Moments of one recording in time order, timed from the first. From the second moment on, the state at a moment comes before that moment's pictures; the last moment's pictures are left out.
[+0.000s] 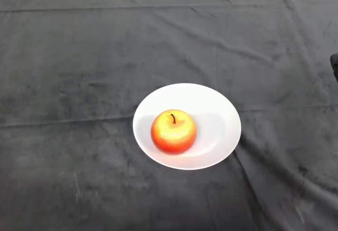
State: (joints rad) left arm -0.62 0.64 0.25 1.22 -0.14 -0.82 0.34; right arm -0.86 -0.34 -0.81 1.22 0.80 0.26 0.34
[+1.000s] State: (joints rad) left arm -0.61 0.64 0.25 1.22 -0.10 -0.80 0.38; right arm -0.86 -0.34 -0.81 1.22 0.80 0.26 0.34
